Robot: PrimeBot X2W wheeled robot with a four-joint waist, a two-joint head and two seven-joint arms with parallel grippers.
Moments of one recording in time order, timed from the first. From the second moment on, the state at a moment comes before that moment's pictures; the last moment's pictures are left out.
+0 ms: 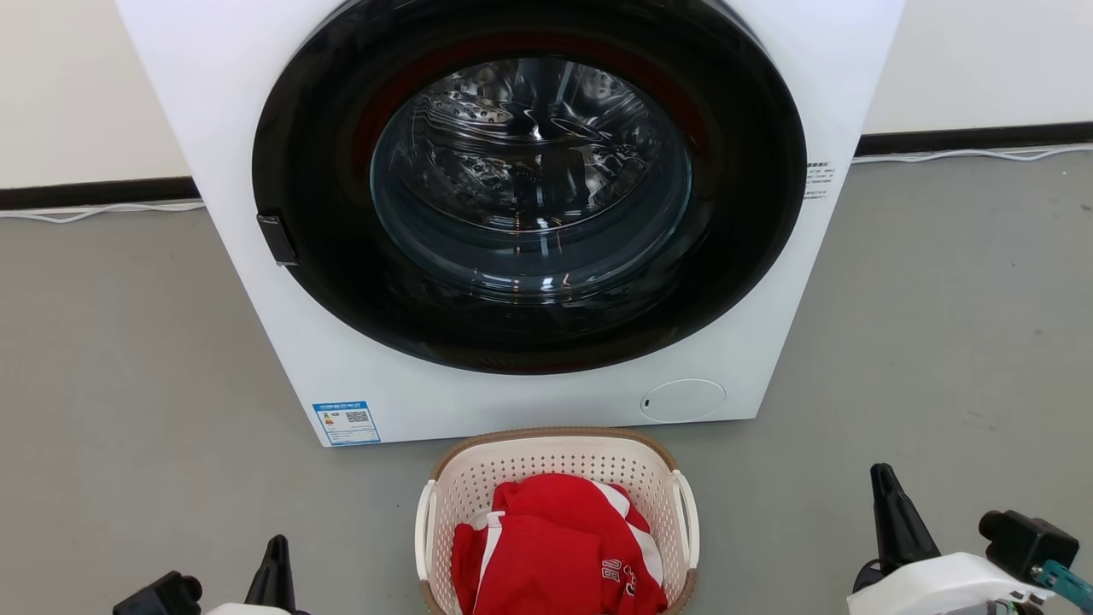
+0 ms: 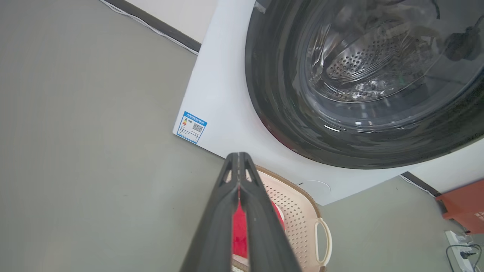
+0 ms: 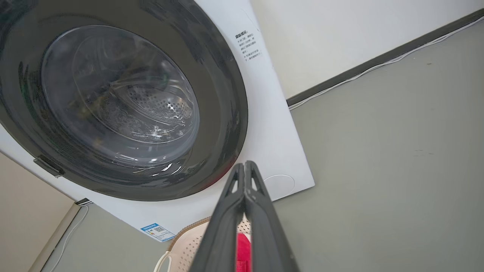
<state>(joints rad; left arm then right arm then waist) 0.03 0.07 0.04 0.38 -0.61 0.01 -0.15 -0.02 -0.06 -0.08 0.37 0.45 0.12 -0.15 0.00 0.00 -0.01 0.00</state>
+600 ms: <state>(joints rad) 0.01 0.06 0.05 0.36 -0.80 -0.02 -0.10 -0.02 -0.05 -0.09 0.35 0.68 0.12 -0.10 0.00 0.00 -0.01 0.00</state>
